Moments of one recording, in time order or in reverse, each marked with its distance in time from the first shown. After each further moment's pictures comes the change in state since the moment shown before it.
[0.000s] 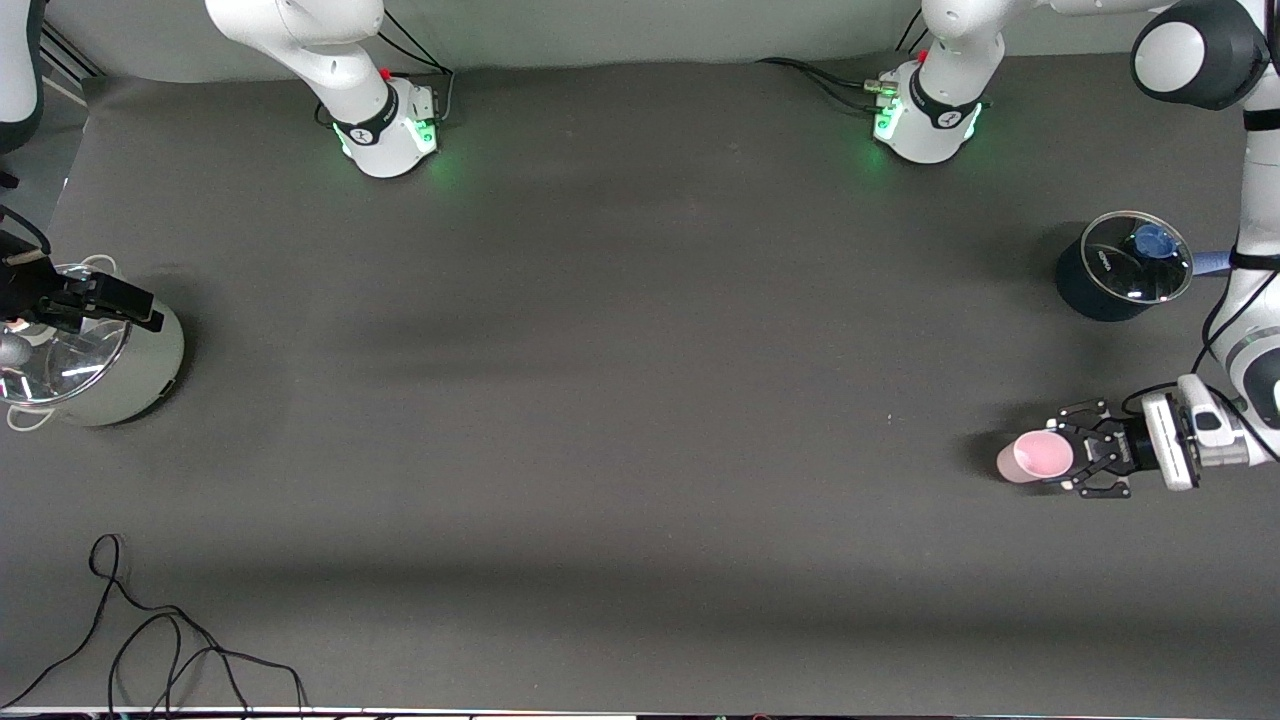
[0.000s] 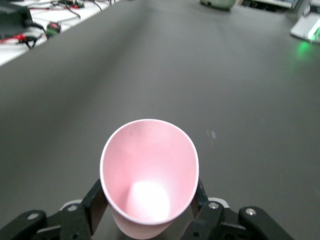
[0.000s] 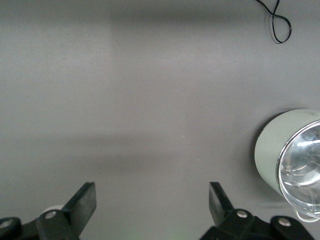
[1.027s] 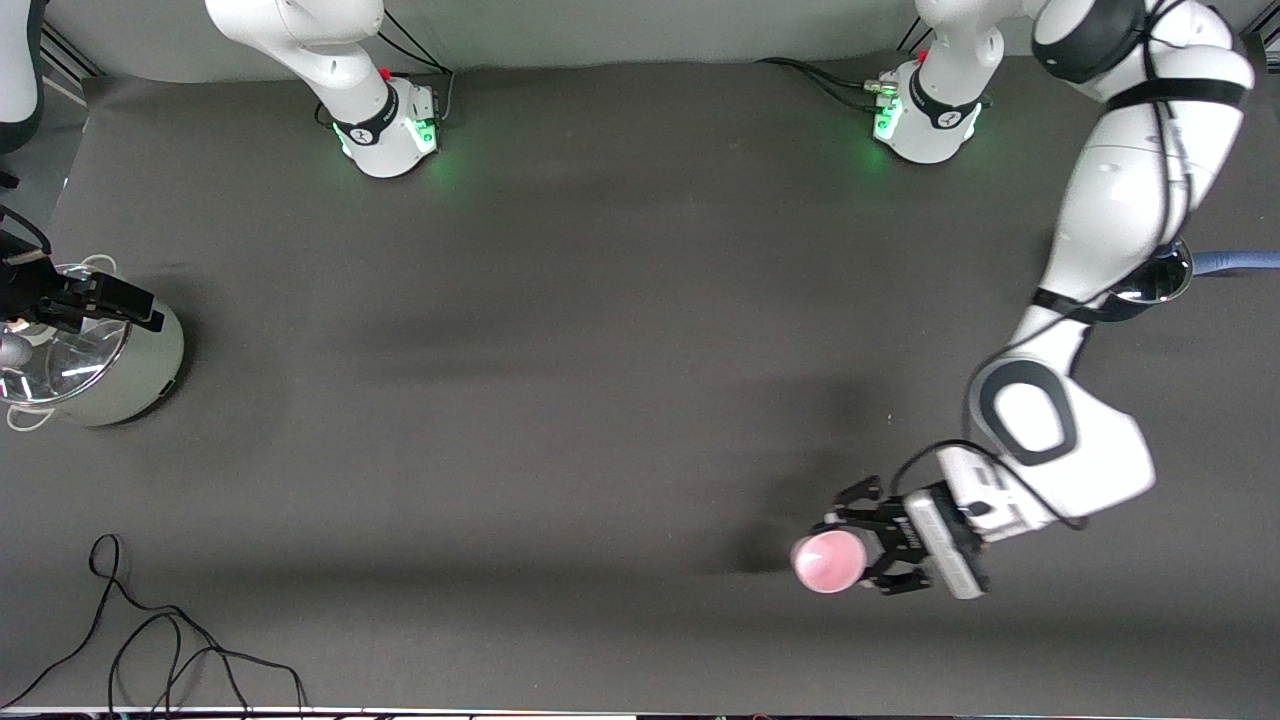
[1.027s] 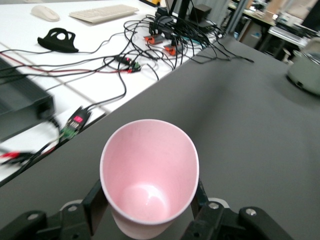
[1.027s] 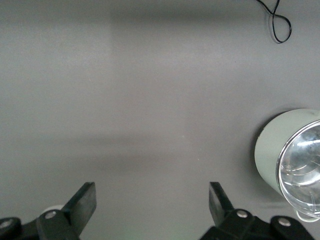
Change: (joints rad) left arm -0.378 0.000 -0.378 0.081 -0.020 0.789 -0.744; right arm 0.000 0.000 0.000 -0.001 0.000 0.000 0.000
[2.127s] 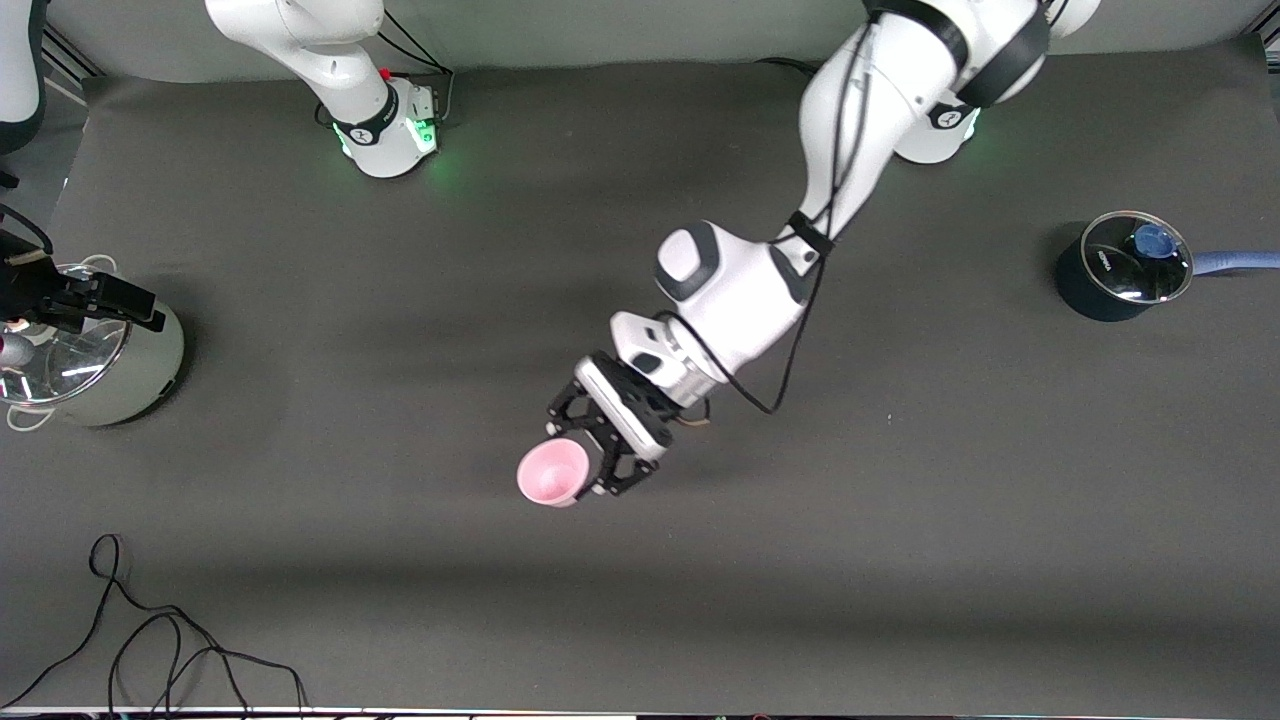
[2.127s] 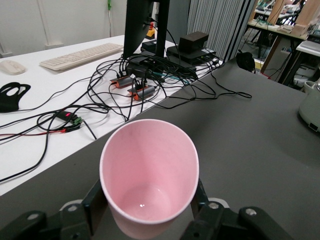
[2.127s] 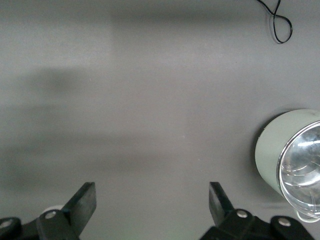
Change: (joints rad) left arm -0.766 -0.013 0.336 0.138 0.048 0.492 -0.476; right arm 0.003 0.000 0.002 0.000 0.000 0.000 0.000
